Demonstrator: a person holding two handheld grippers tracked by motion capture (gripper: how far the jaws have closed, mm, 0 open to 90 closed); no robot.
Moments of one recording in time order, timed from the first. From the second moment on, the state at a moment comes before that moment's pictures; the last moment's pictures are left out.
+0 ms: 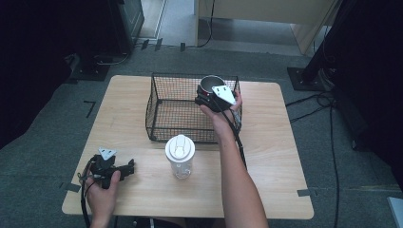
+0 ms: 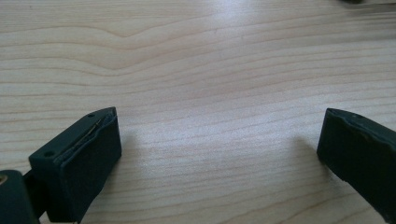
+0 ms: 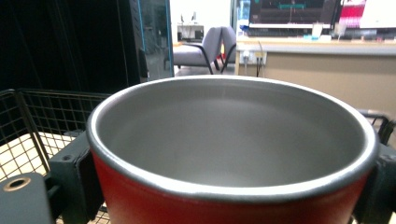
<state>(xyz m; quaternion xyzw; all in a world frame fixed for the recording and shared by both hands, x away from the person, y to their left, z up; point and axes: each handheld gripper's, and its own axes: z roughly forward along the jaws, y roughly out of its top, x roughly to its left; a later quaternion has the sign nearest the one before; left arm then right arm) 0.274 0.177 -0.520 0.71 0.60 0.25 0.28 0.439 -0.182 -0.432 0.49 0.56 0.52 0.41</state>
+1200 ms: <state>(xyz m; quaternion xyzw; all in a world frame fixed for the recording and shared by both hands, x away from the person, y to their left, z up) 0.274 0.177 -0.520 0.71 0.60 0.25 0.28 0.461 -0.181 -0.457 0.56 0.61 0.44 0.35</state>
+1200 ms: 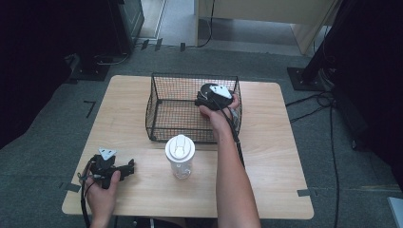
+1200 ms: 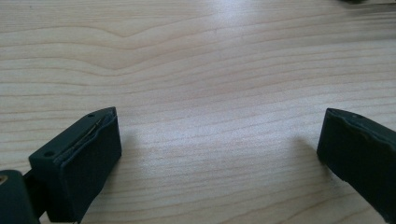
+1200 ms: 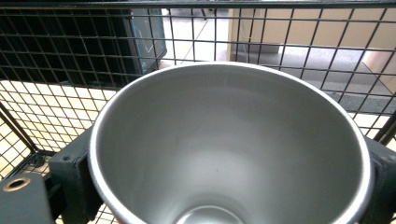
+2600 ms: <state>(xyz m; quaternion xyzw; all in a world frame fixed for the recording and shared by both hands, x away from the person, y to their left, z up) 0.274 0.177 -0.520 0.71 0.60 0.25 0.28 0.412 -0.176 -0.381 0.49 0.58 0.52 0.39</state>
